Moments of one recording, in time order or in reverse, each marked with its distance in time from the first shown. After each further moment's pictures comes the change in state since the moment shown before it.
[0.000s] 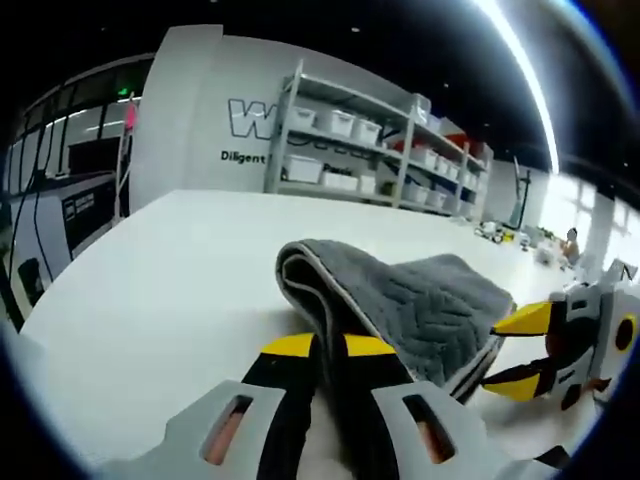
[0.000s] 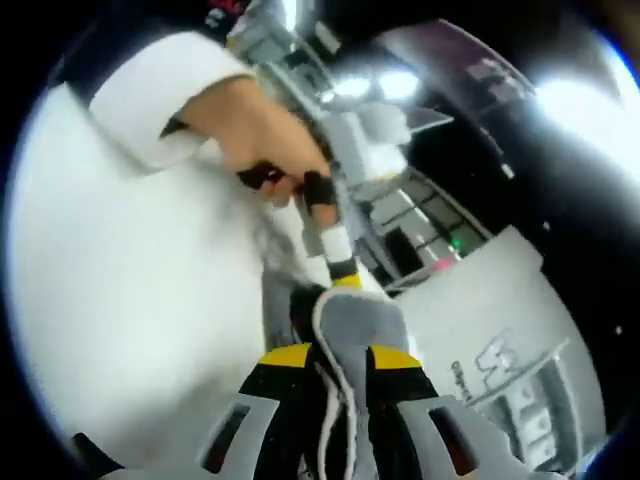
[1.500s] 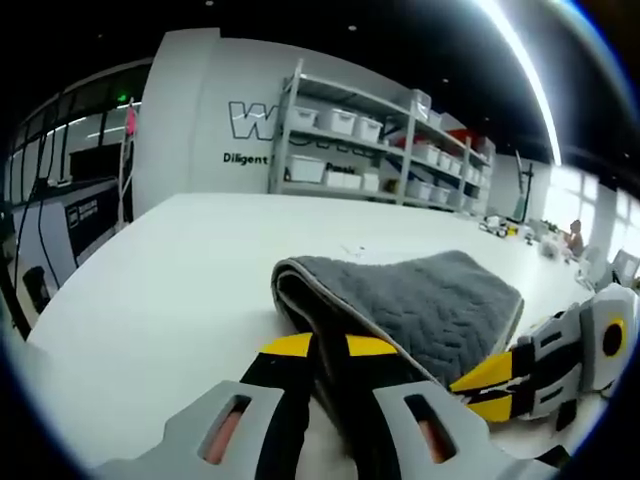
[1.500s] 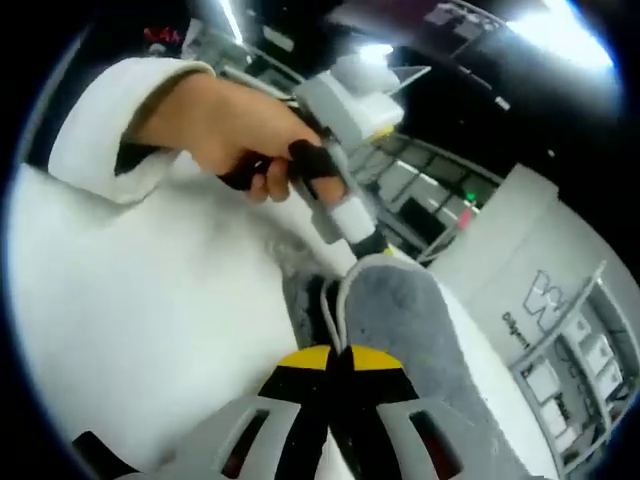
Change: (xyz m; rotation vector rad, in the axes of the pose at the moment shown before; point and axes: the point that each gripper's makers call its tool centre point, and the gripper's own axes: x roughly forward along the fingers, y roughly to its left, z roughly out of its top) left arm 0.007 0.024 0.011 0.026 0.005 0.024; right arm 0.025 0.028 -0.003 0.417 0.010 0.110
